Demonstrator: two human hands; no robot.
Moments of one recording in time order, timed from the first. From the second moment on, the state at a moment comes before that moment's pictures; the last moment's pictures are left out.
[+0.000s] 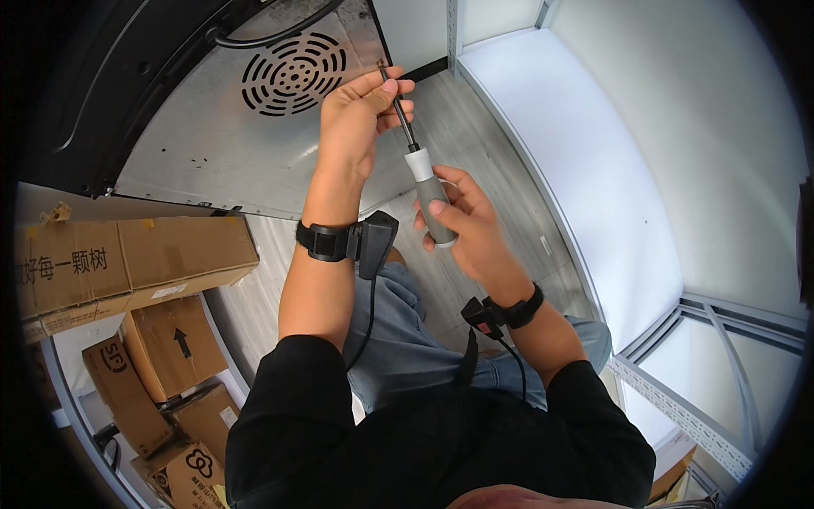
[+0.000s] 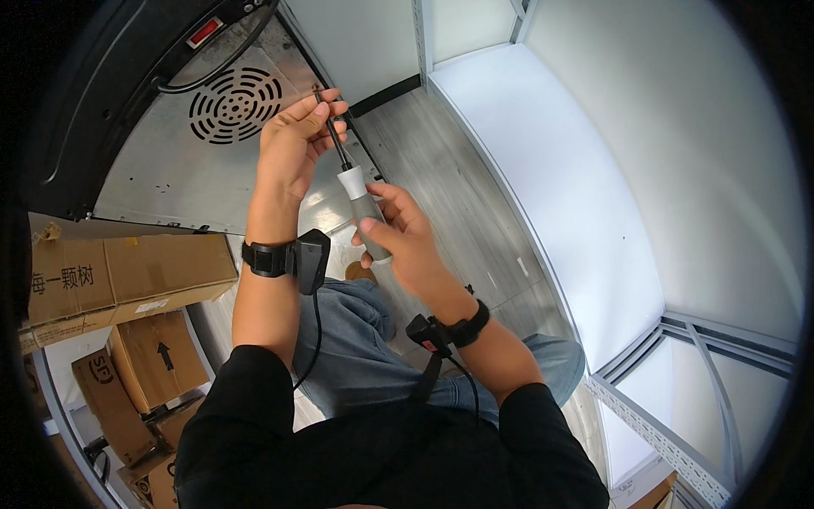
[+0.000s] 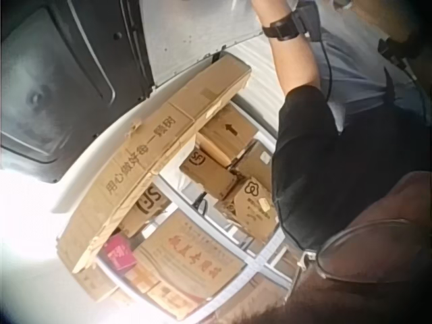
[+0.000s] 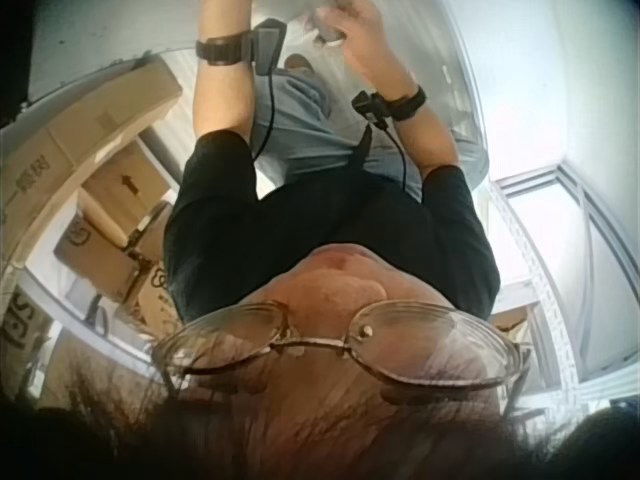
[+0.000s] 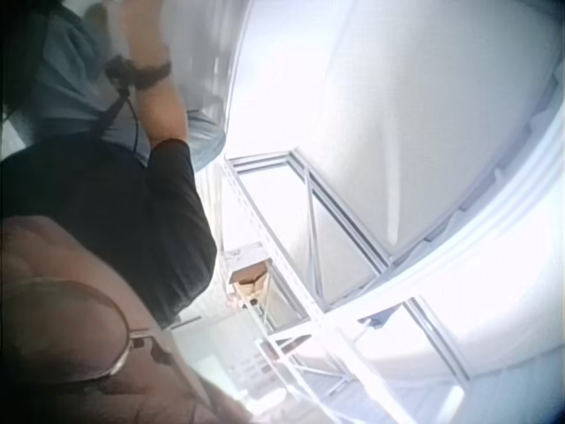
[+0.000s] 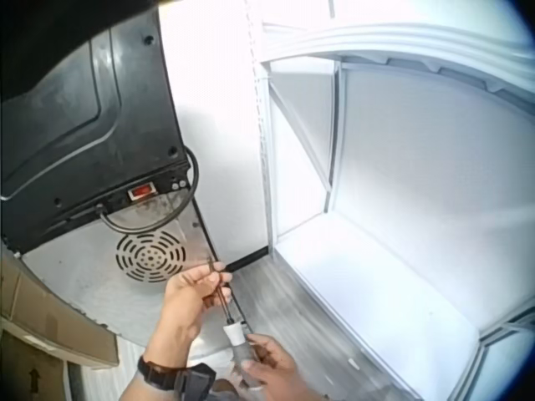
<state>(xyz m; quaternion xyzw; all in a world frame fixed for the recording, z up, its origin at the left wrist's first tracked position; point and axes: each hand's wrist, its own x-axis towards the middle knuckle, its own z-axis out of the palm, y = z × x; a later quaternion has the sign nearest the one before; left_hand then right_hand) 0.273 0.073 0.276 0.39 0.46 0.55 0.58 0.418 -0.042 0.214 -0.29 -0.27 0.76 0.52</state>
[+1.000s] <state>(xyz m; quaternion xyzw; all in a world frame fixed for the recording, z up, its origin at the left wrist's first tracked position) 0.280 0.075 0.277 0.38 0.49 0.56 0.55 0.407 -0.039 0.198 -0.37 -0.34 0.68 0.53</state>
